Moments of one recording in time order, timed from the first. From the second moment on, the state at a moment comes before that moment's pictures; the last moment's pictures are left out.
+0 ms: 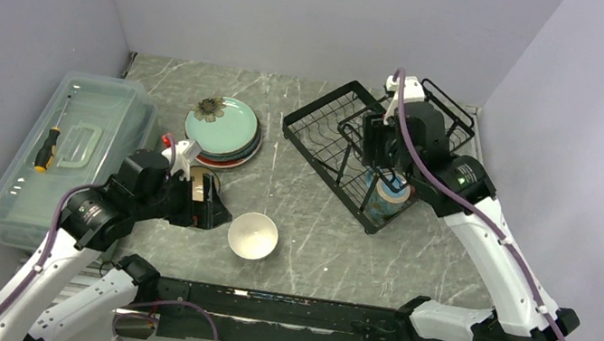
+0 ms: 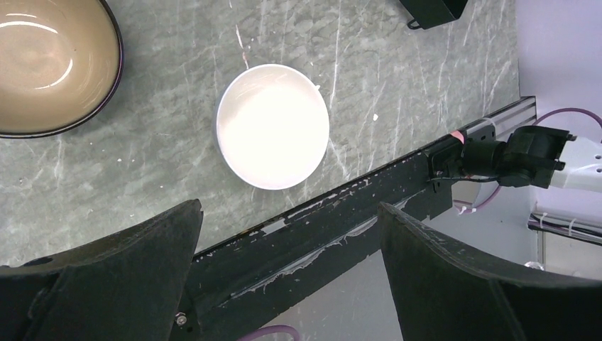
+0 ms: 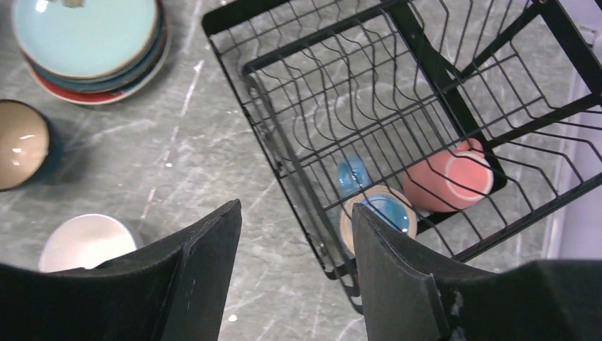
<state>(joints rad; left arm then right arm) -0.50 0.64 0.89 -0.92 0.22 -0.56 0.67 1.20 1.55 -0.88 0.33 0.18</state>
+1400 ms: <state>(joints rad) -0.50 0.62 0.88 -0.92 0.25 -0.56 0.53 1.21 1.36 -0.83 0.00 0.20</state>
